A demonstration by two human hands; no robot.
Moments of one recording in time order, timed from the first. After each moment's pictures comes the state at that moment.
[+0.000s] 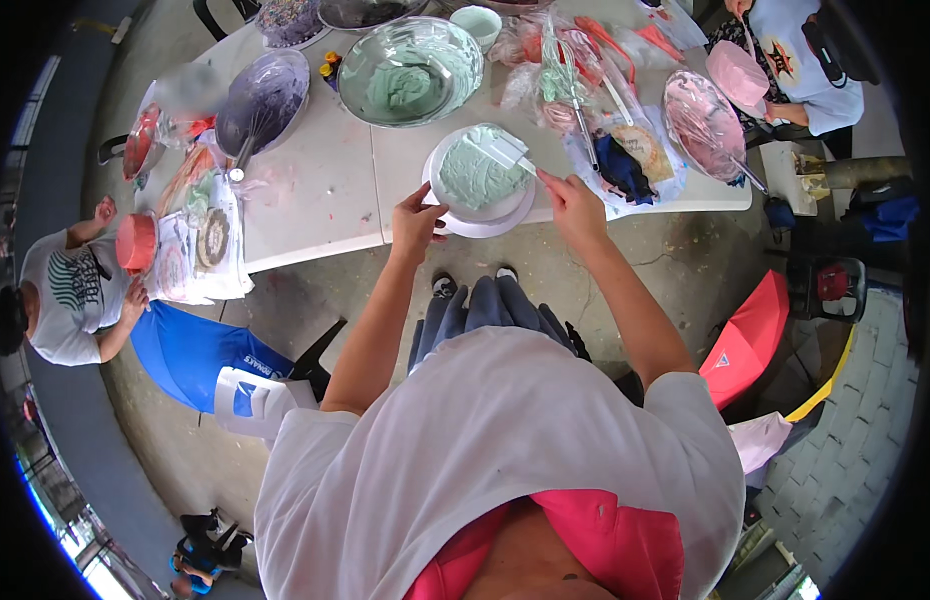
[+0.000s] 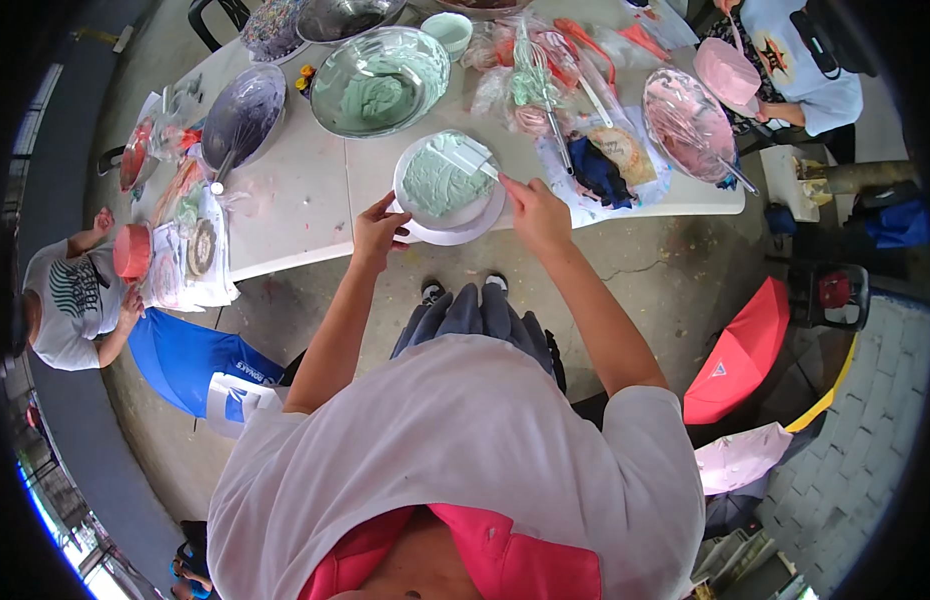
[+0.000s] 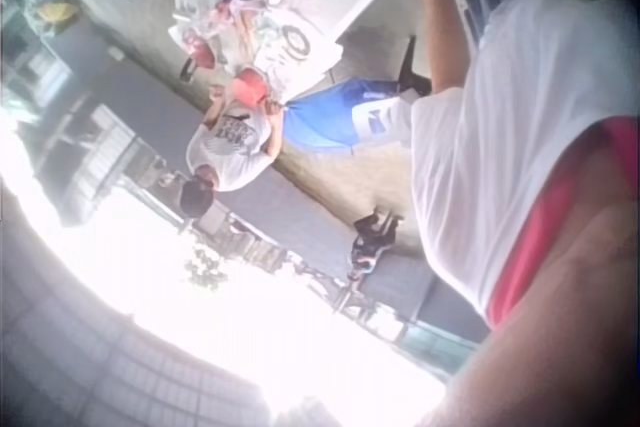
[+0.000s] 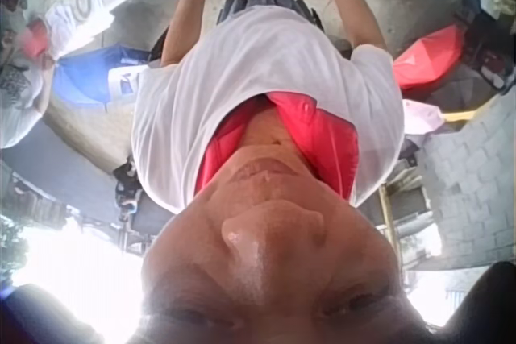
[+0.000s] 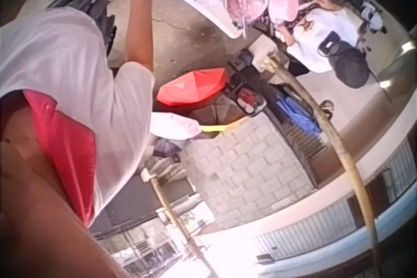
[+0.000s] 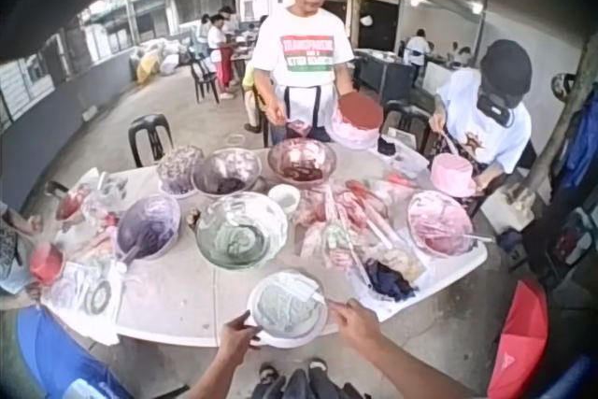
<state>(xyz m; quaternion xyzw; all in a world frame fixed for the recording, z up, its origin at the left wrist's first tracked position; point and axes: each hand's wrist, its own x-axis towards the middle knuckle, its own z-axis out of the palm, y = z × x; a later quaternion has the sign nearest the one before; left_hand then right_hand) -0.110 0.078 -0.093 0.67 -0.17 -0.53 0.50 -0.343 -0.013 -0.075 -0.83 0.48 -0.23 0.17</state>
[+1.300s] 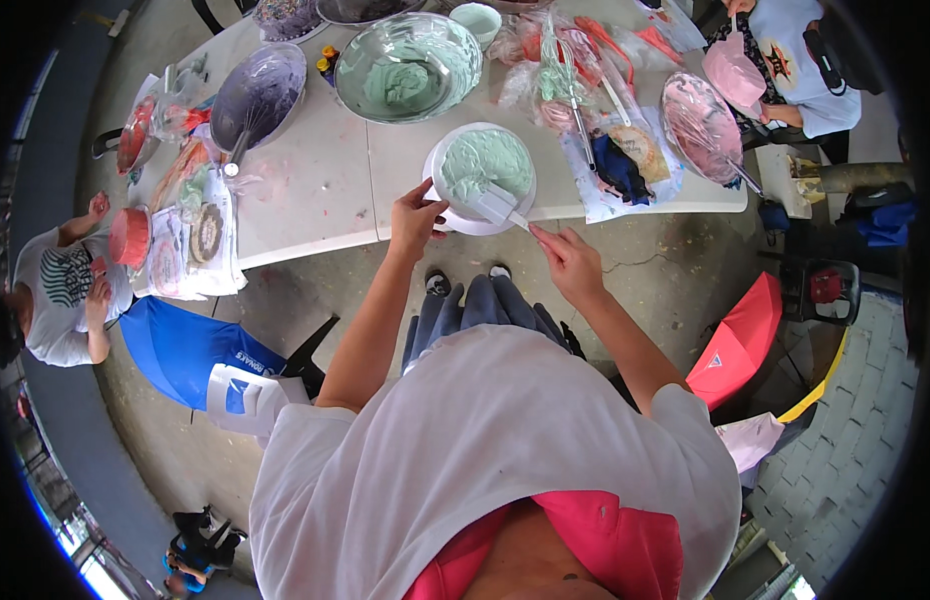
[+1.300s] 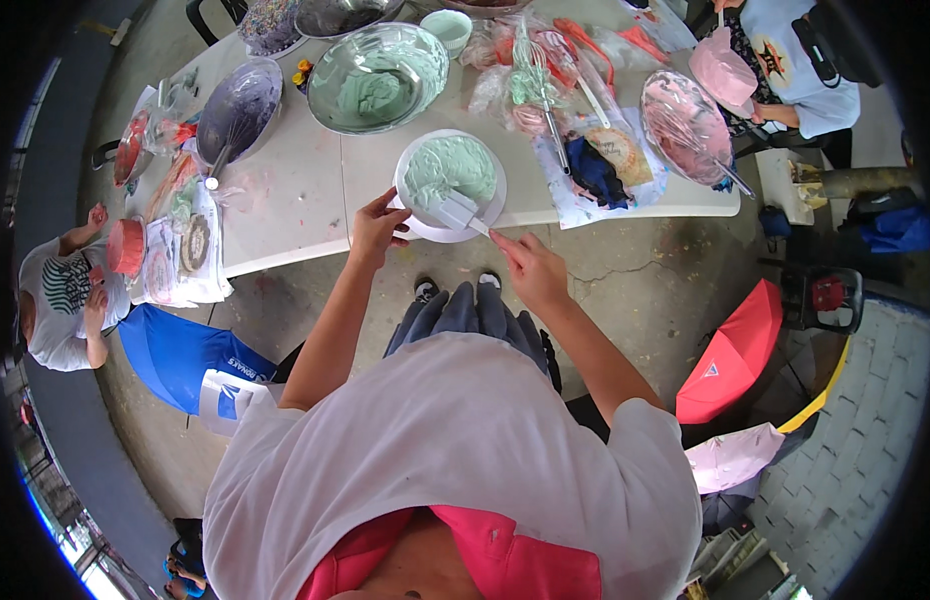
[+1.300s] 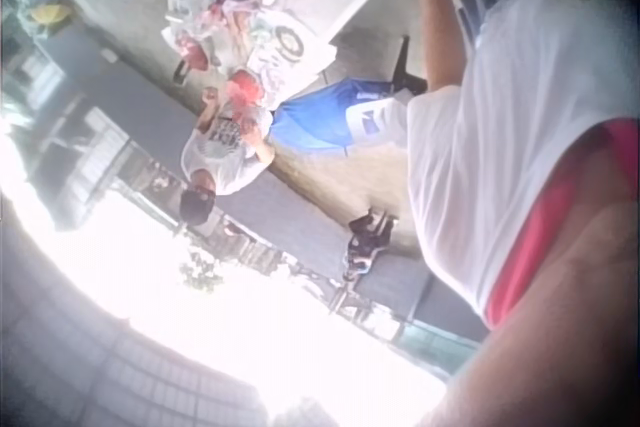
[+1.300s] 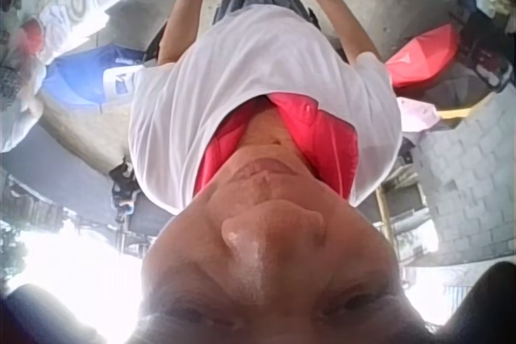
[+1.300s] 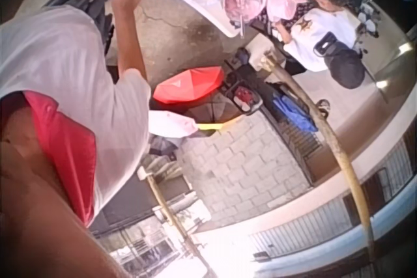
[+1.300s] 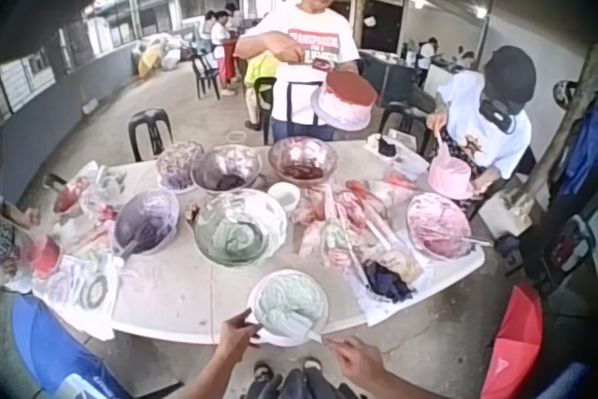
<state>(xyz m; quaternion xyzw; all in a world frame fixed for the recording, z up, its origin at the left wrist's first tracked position) -0.112 0.076 -0.091 0.67 -0.18 -0.53 0.48 -0.366 0.056 -0.062 -0.83 0.45 -0.23 0.26</state>
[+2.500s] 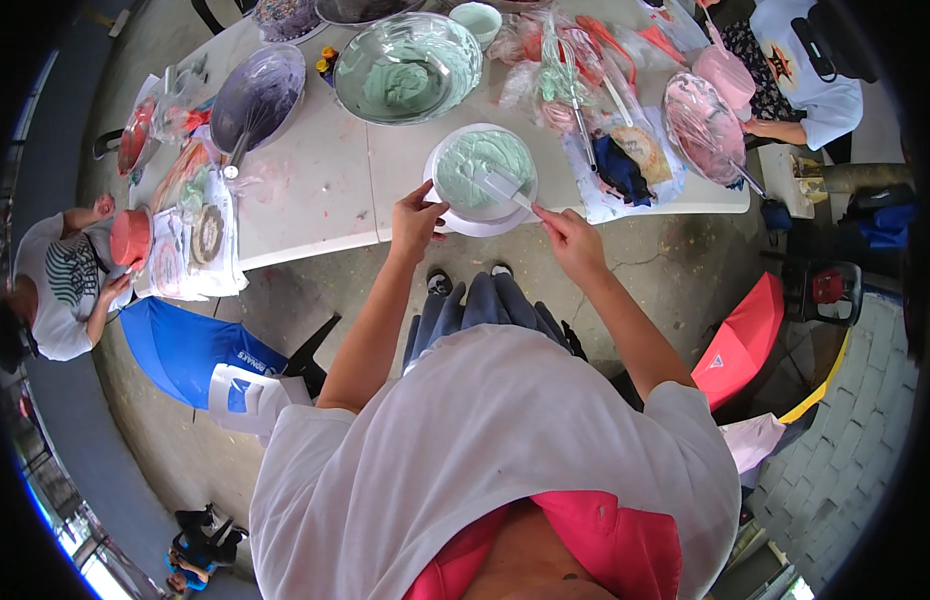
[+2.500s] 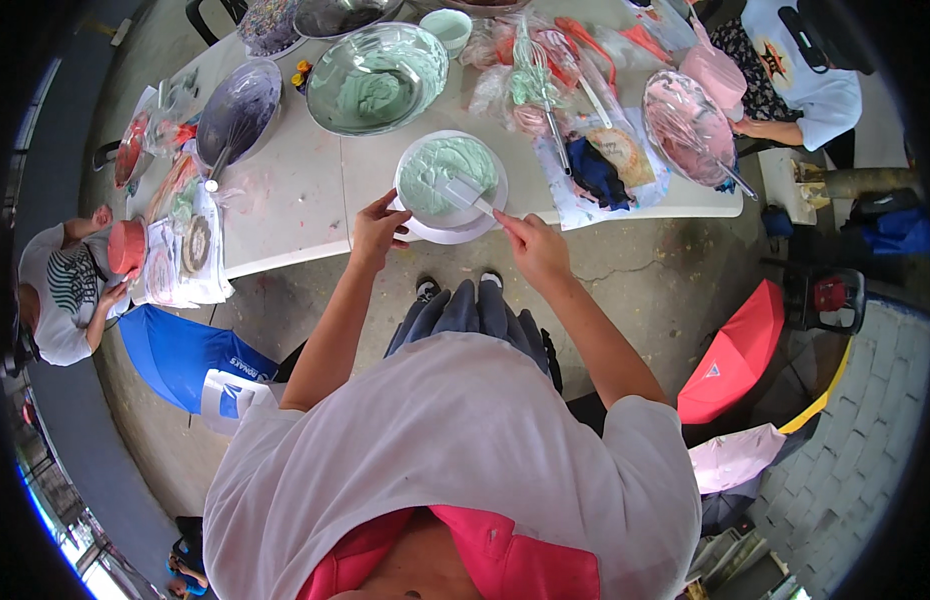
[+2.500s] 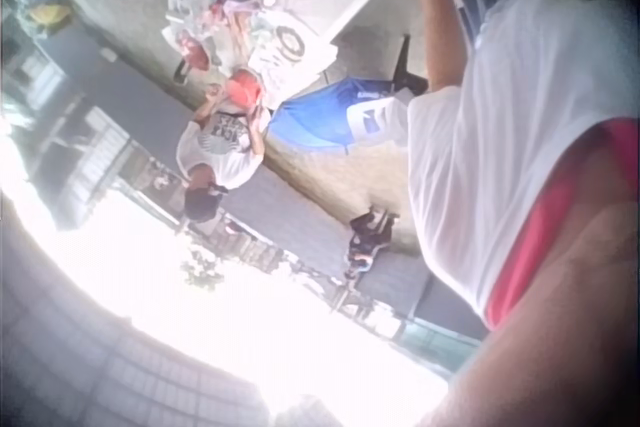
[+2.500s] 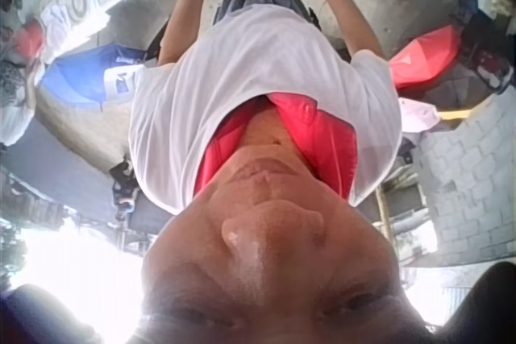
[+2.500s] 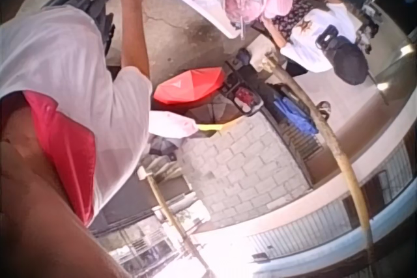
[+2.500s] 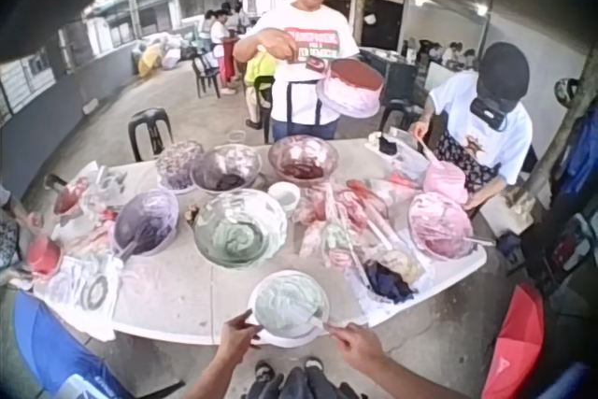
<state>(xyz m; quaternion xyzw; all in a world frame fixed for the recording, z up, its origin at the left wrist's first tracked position) -0.114 0.074 -0.091 0.68 -0.19 -0.53 0.47 -0.362 0.022 -0.074 -0.81 0.47 -0.19 0.27</state>
